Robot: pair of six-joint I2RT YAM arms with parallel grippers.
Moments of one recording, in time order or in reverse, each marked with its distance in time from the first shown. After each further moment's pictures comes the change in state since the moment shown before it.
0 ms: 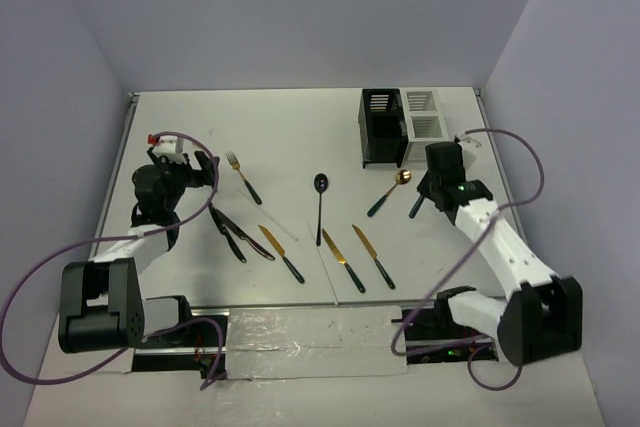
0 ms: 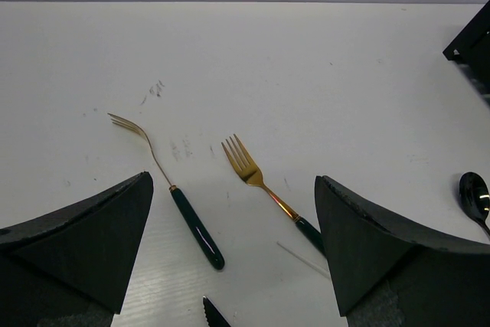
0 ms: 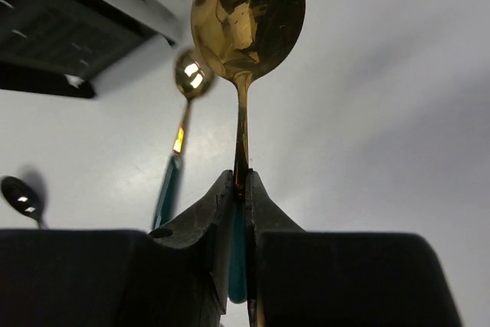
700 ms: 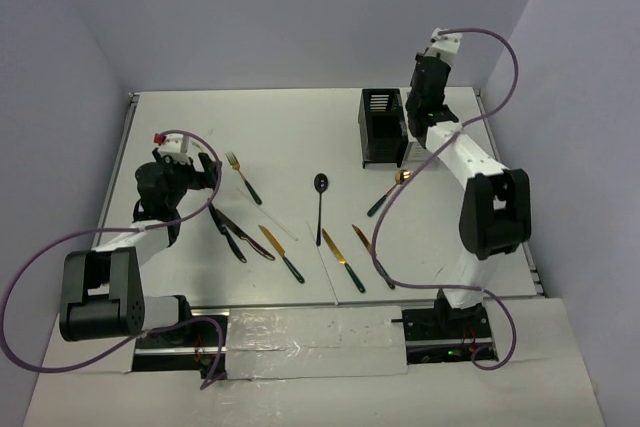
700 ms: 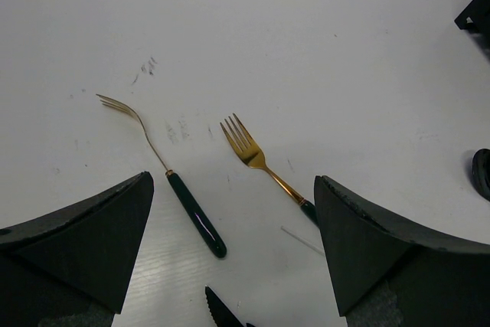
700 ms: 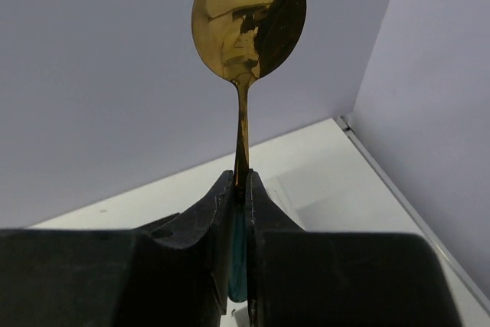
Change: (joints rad) left arm 0.001 0.058 0.019 -0.038 0.026 0.031; right arm 0.003 0.497 0.560 0.832 0.253 -0.586
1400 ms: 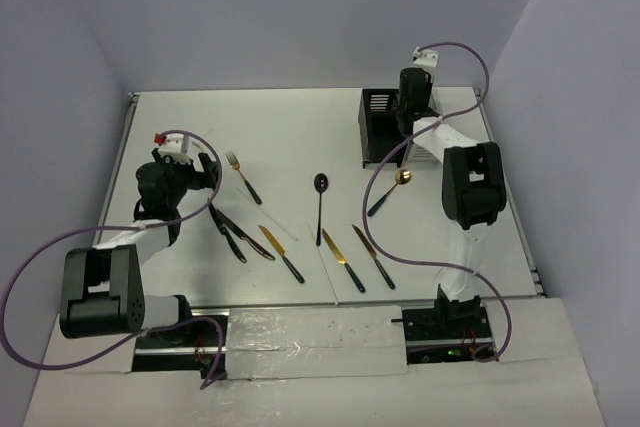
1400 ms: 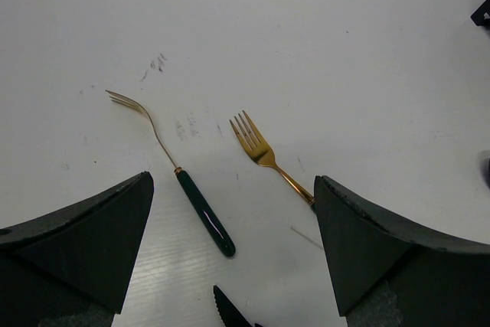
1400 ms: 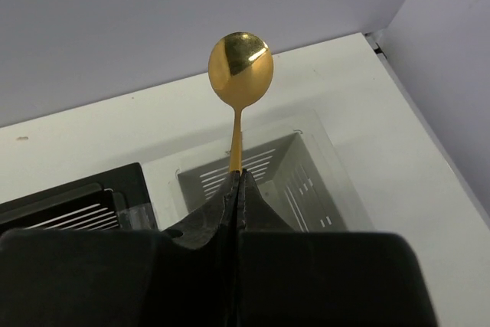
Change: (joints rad) left arm 0.001 0.016 0.001 0.005 -0.020 0.019; right arm -0.029 0.368 0.137 -0.085 -0.041 0.002
